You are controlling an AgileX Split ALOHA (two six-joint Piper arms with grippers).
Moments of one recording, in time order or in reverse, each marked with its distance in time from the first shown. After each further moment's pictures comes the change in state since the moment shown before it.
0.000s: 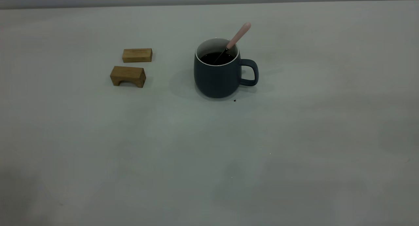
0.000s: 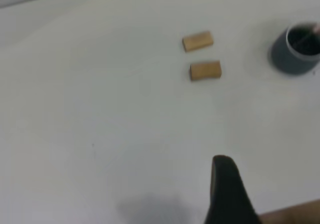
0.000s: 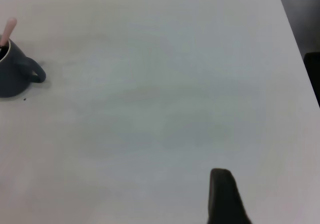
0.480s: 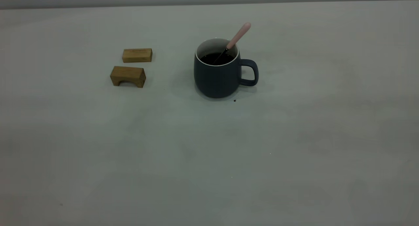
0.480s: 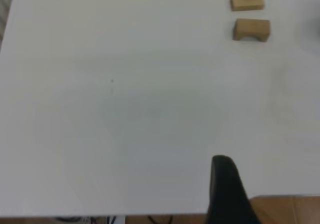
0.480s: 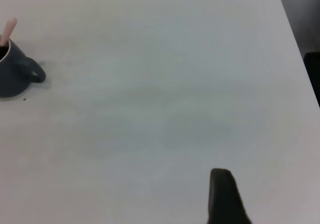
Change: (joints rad) left arm 0.263 -0.713 0.629 -0.053 -0.051 0.002; right arm 0.000 0.000 0.000 0.000 0.000 0.000
